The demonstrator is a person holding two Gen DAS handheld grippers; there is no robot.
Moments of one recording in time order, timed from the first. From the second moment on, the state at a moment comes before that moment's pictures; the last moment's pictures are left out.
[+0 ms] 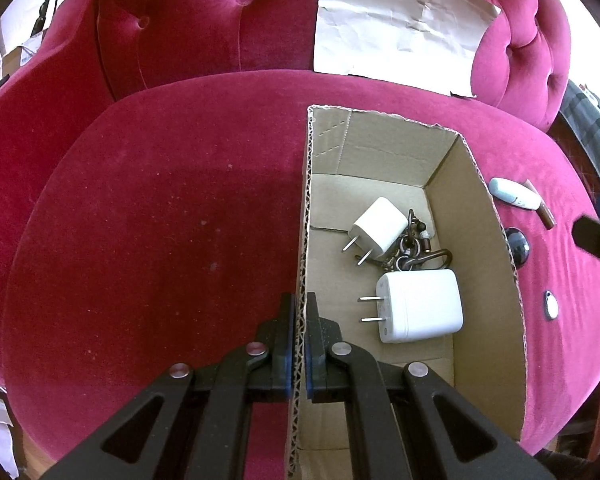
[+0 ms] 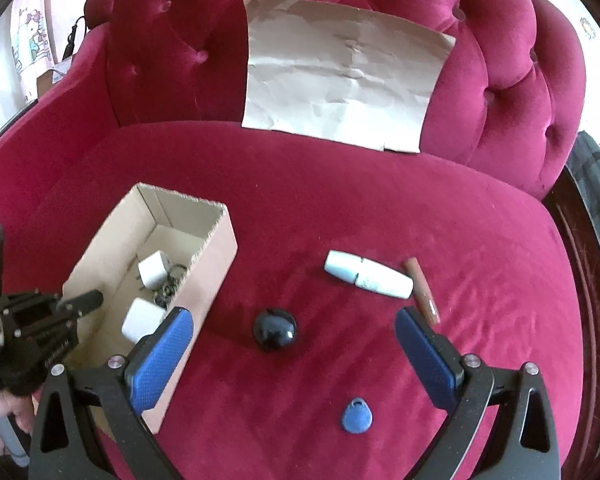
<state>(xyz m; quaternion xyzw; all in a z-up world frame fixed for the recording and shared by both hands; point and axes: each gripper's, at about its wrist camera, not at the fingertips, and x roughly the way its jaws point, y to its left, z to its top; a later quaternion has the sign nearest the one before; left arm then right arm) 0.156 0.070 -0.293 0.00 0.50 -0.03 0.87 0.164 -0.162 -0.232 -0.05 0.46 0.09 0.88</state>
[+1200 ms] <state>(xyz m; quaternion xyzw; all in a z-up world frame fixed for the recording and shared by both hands) 0.155 0.068 -0.294 0.01 0.49 -0.03 0.87 0.139 -0.236 -0.319 -0.04 0.56 0.05 0.83</state>
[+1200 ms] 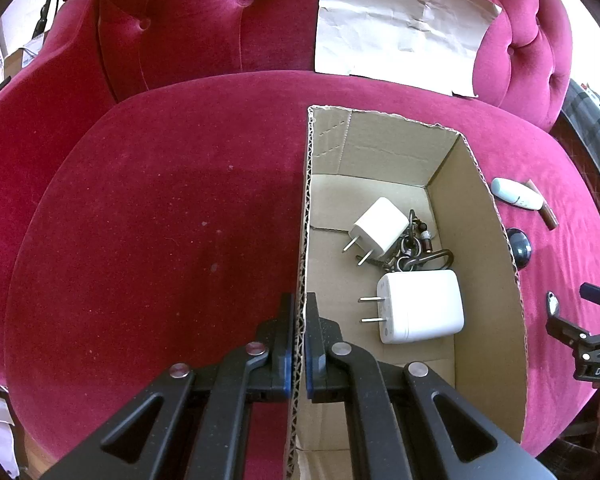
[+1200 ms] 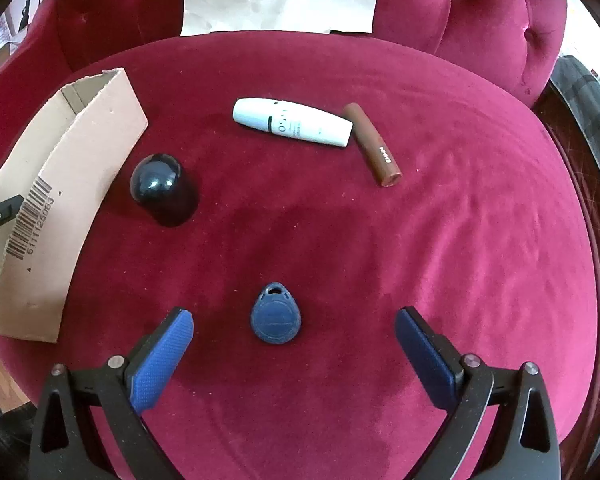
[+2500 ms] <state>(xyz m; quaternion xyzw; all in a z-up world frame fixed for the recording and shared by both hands) 0.155 0.069 -0.294 0.00 0.49 -0.03 0.87 0.141 -0.207 -0.283 -0.03 0.53 0.06 0.84</state>
